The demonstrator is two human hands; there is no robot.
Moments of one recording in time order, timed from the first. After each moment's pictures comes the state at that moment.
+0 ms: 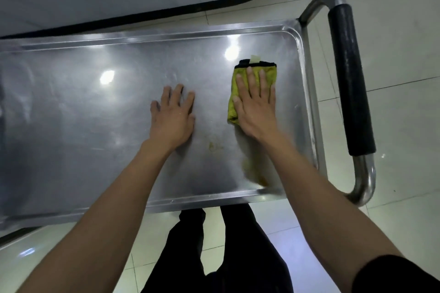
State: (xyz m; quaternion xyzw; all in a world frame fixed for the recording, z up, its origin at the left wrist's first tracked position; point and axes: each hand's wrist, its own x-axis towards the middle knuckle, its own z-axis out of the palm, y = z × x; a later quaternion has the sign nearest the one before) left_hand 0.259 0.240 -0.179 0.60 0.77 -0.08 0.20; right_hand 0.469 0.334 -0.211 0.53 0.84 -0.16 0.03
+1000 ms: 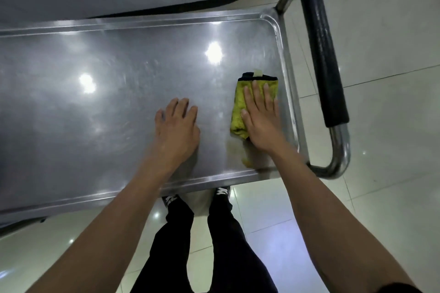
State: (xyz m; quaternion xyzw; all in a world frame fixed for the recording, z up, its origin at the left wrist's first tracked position) left_hand 0.328 0.190 -0.172 0.63 0.76 -0.01 0.19; right_hand 0.553 0.285 -0.210 0.52 0.83 -0.19 0.02
